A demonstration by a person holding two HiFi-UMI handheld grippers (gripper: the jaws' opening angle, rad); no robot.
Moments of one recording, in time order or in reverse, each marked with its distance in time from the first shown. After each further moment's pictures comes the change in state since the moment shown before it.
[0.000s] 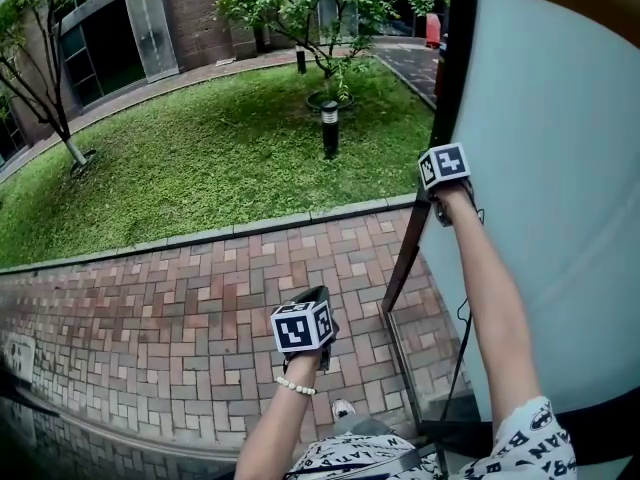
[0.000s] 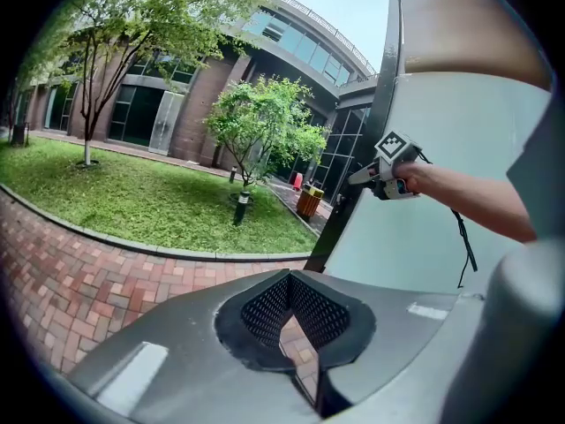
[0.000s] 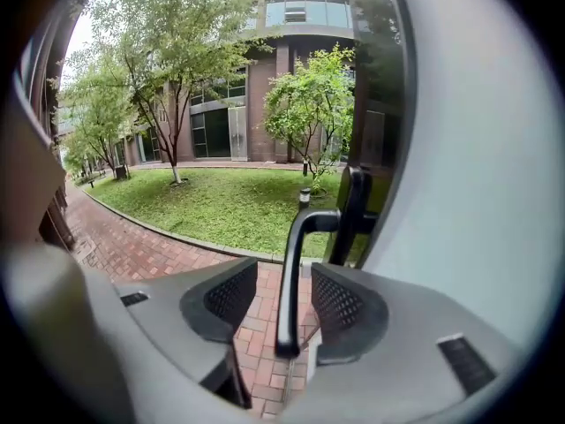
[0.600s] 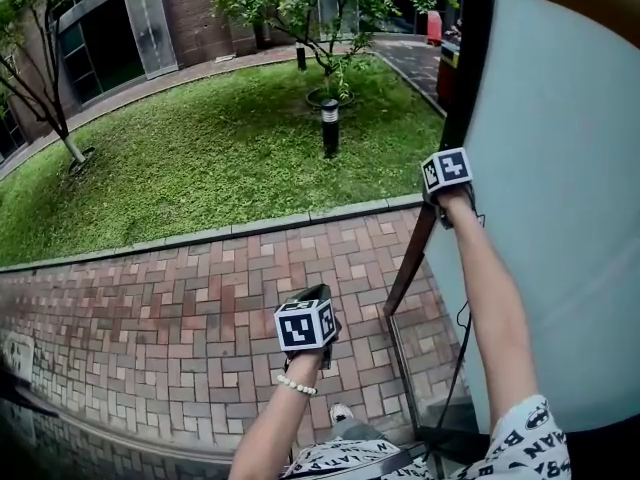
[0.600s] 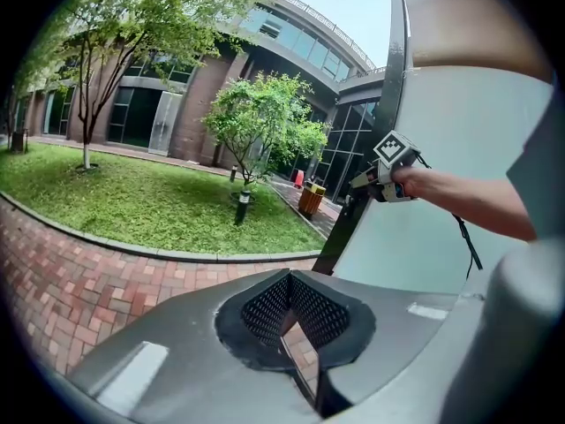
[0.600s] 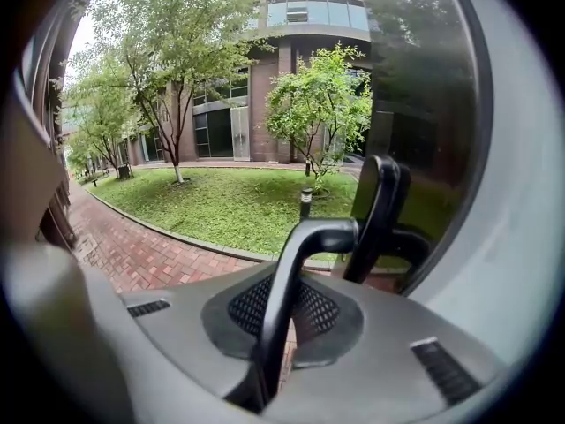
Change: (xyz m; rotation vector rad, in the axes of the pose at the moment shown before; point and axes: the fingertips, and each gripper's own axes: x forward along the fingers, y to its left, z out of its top) left arm 0.030 -0.001 0.015 0.017 0.020 0.021; right arm 0.039 -0.019 0.006 -0.018 -0.007 0.024
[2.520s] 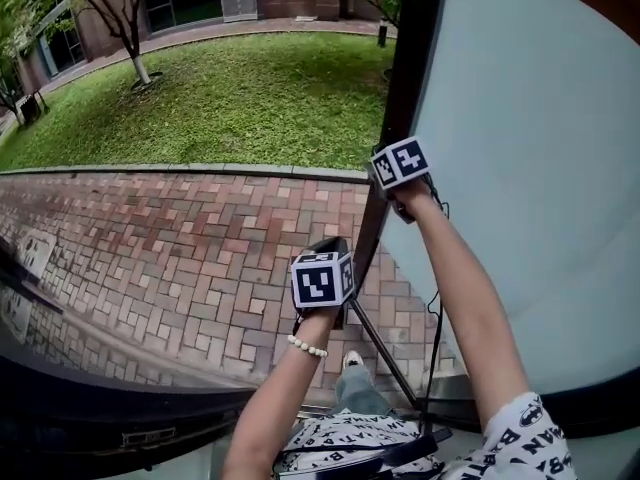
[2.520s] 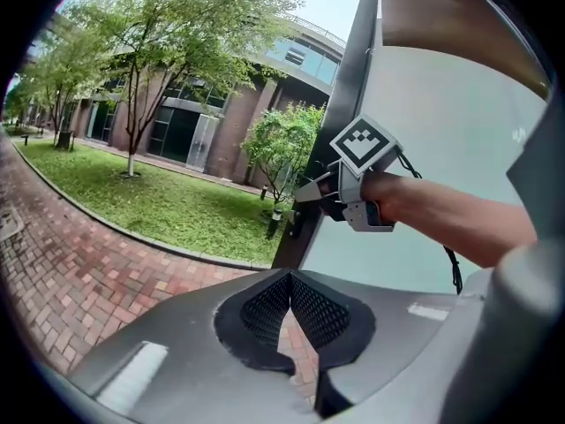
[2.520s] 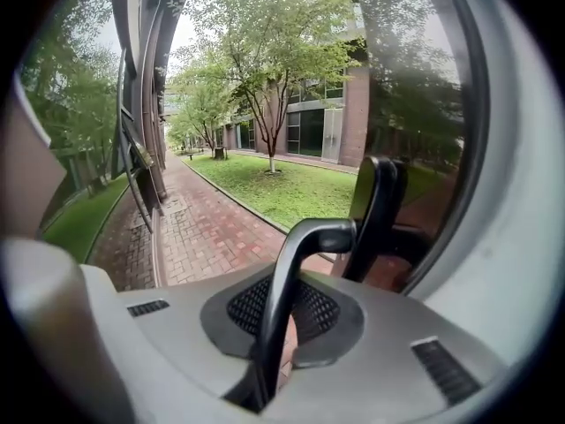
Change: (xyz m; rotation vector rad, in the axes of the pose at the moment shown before) left arm -0.210 0.073 -0.043 -0.098 -0.139 0.160; right arm -0.096 0.436 -0.050 -0.376 -0.030 0.447
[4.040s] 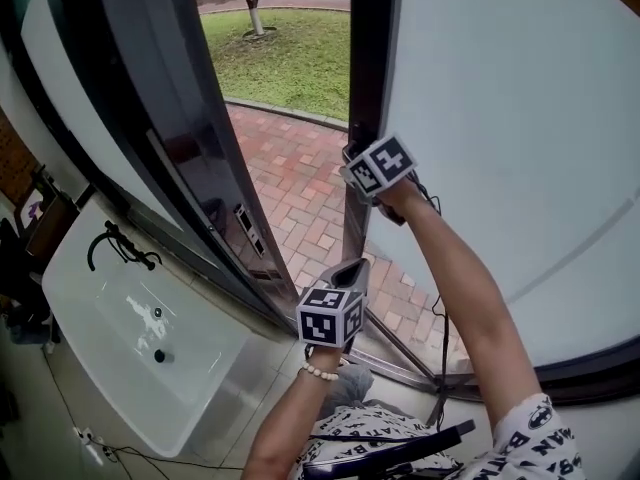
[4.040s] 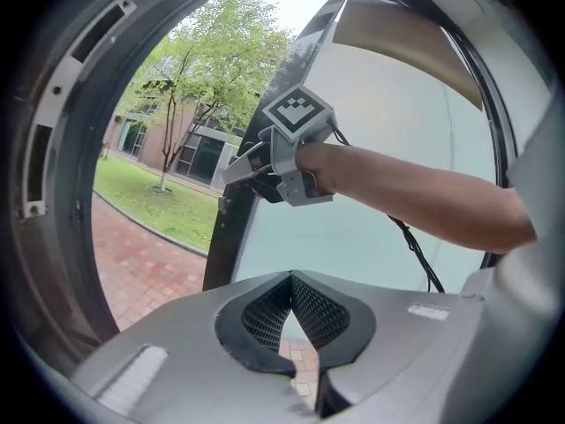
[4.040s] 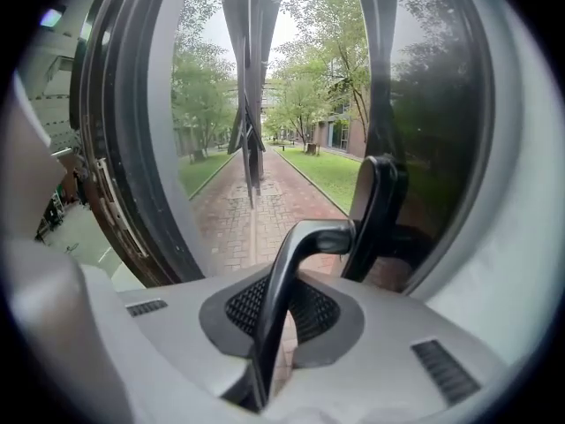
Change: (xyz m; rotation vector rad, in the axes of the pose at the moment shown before) left arm -0.298 0.002 -0.175 -0.065 -0.217 0.094; right arm -0.103 0.440 -0.056 -0.414 -0.016 0.469
